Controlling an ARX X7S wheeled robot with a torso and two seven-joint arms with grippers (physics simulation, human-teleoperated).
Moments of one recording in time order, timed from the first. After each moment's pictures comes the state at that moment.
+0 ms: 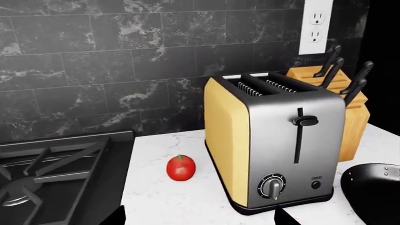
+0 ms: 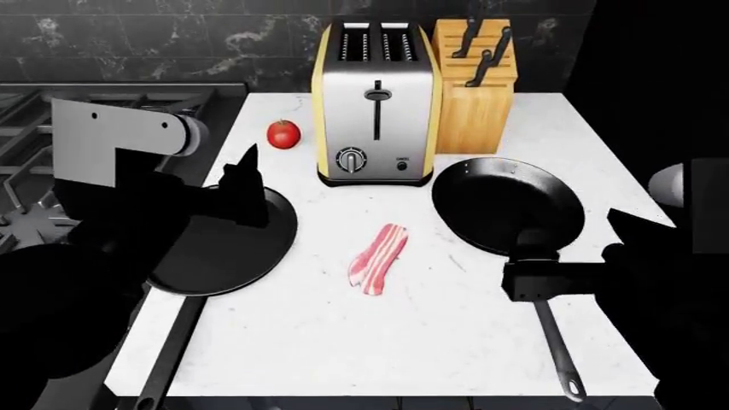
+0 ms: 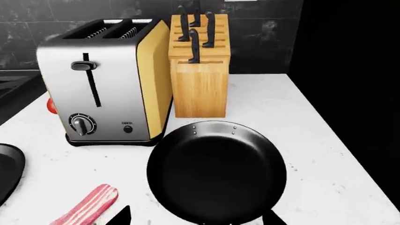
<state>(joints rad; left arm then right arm) -0.78 -0.54 0.04 0.58 -1.14 -1.16 -0.57 0.73 0.79 -0.03 -0.72 2.00 1.04 1.37</state>
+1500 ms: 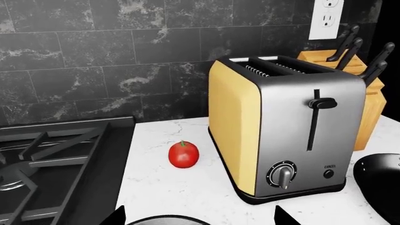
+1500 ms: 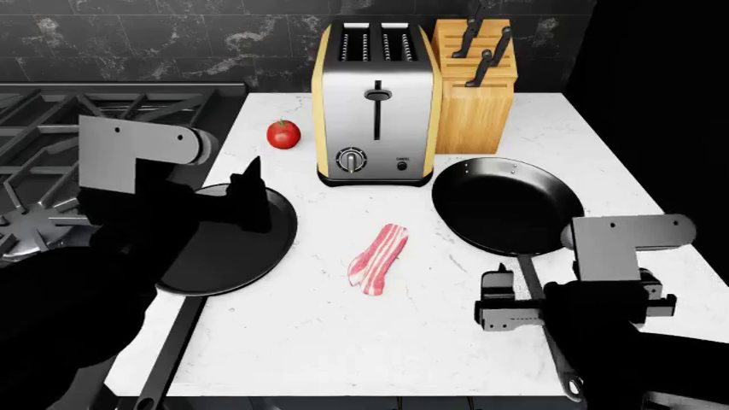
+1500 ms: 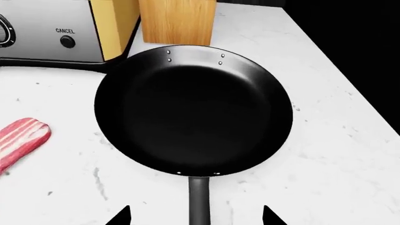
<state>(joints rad) -0.73 -0.55 0.12 0.50 -1.03 -1.04 -0.49 0.55 0.69 -0.17 -0.56 1.53 1.10 1.13</state>
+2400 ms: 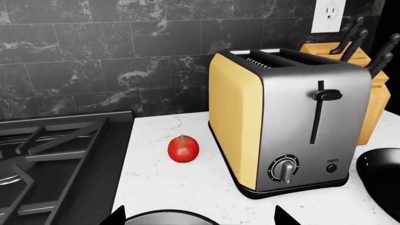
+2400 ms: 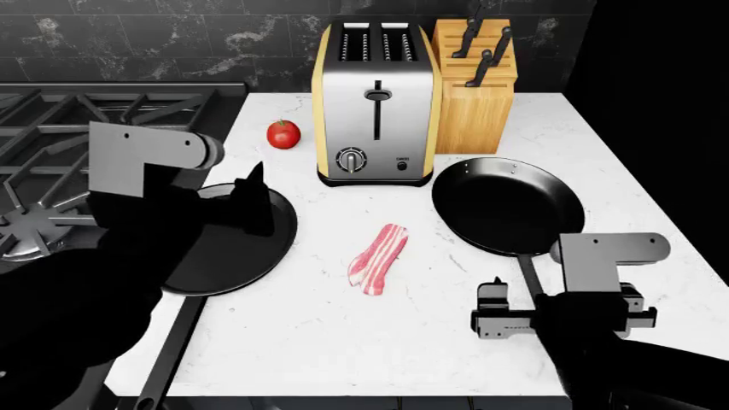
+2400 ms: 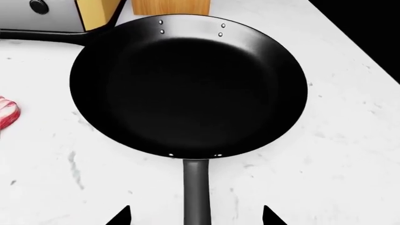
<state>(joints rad) -0.72 -0.55 0.15 0.47 -1.01 -1.01 -0.48 0.48 0.67 -0.22 -0.48 1.35 1.03 0.98</state>
